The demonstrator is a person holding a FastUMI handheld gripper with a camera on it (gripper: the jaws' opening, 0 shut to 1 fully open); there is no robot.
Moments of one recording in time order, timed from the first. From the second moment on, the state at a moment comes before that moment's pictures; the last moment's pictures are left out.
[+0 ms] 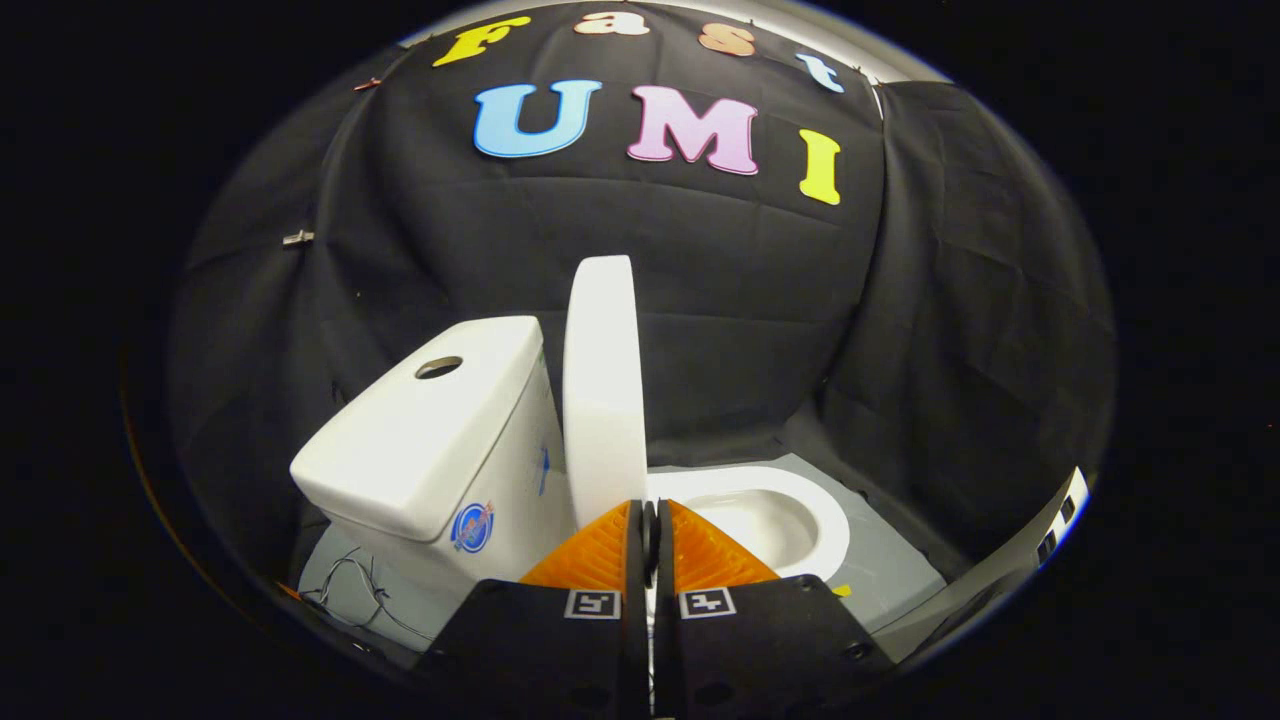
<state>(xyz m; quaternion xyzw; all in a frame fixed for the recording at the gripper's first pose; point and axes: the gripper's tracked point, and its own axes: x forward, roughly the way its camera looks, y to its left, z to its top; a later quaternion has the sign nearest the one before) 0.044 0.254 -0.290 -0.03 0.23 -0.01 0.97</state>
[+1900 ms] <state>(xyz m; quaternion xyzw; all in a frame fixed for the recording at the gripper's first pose) 0.027 0.305 -0.222 -0.06 0.15 0.07 0.98</state>
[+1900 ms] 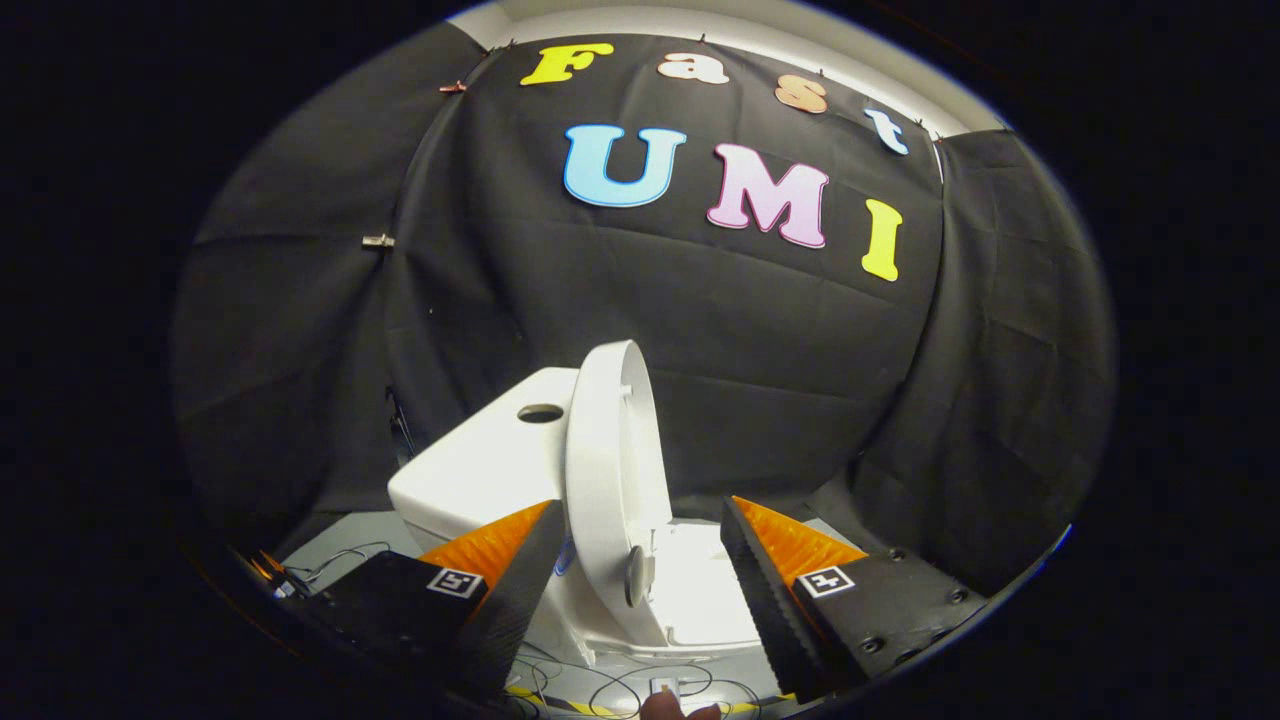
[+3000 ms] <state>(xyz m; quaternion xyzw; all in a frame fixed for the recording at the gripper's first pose) 0.010 0.186 -0.025 0.02 0.03 0.06 1.00</state>
